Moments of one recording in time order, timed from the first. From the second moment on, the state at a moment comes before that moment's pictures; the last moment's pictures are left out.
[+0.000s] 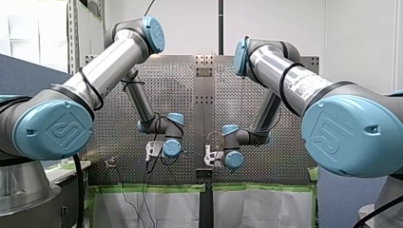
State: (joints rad) left arm -0.41 -2.38 -1.71 -2.43 -2.08 -1.57; right arm 2.18 -0.52 1.35 -0.64 1.64 1.63
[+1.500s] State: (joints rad) left arm -0.49 -2.22 -1.66 -2.55 -2.08 -1.53; right arm 2.18 -0.74 1.35 -0.49 1.68 1.61
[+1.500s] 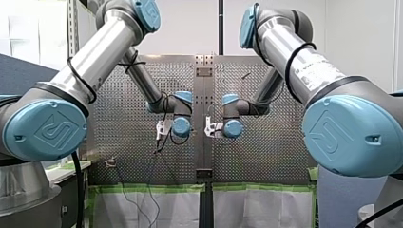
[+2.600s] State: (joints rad) left arm -0.53 -2.21 -1.53 -2.63 -2.08 -1.56; right arm 2.17 -0.91 1.35 -0.43 1.68 1.61
